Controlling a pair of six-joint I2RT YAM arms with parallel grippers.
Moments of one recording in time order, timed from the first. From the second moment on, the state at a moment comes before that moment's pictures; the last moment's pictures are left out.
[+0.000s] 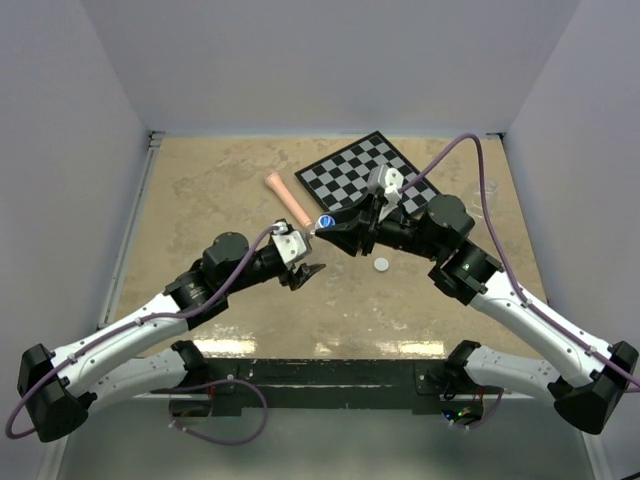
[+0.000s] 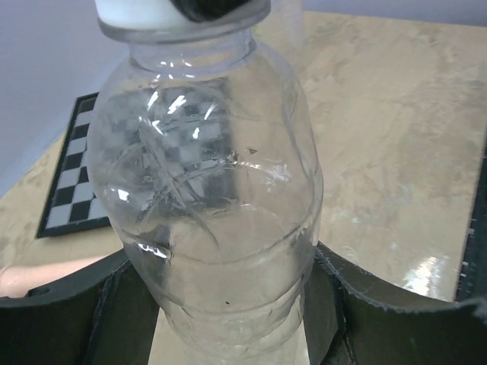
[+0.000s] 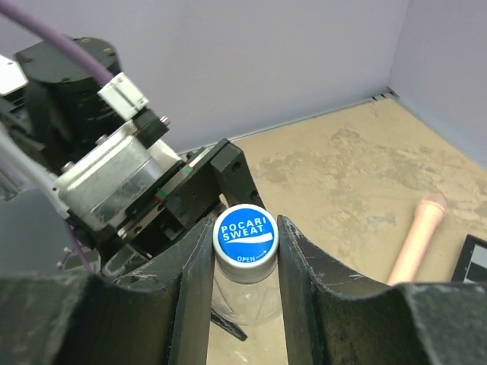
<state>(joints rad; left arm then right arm) -0.85 0.90 0.71 0.05 0.24 0.23 0.78 1.02 1.01 0.09 -0.48 0.12</state>
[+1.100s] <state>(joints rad) -0.74 0.99 0.82 -0.01 0.23 0.24 0.74 0.95 1.06 -0.07 -0.34 0.21</state>
